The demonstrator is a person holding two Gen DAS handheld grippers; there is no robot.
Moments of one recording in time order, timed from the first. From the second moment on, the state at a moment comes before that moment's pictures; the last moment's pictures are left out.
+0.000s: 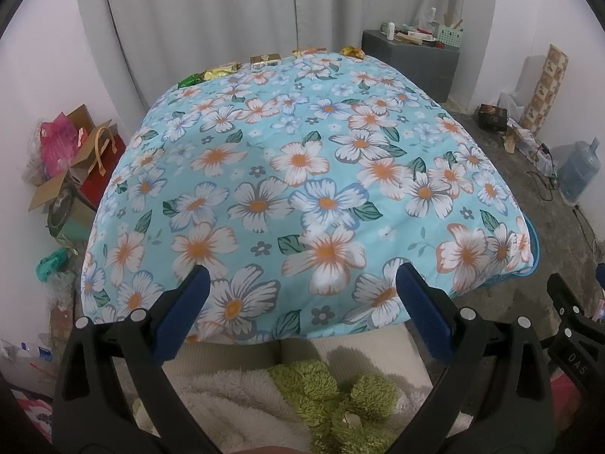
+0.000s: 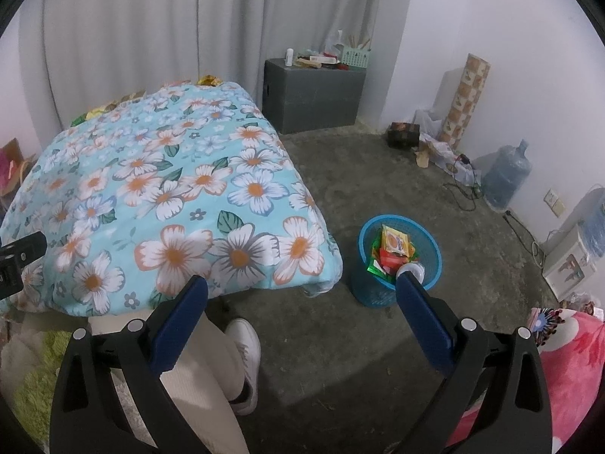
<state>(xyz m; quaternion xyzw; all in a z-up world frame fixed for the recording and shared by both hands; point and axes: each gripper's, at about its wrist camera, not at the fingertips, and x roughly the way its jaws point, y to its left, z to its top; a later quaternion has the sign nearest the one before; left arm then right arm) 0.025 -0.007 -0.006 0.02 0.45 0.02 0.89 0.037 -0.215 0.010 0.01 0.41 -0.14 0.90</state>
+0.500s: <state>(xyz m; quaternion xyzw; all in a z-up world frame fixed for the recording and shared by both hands) 0.027 -0.011 -0.005 0.02 0.45 0.02 0.89 0.036 -0.213 0.010 0.01 0.41 -0.14 0.90</state>
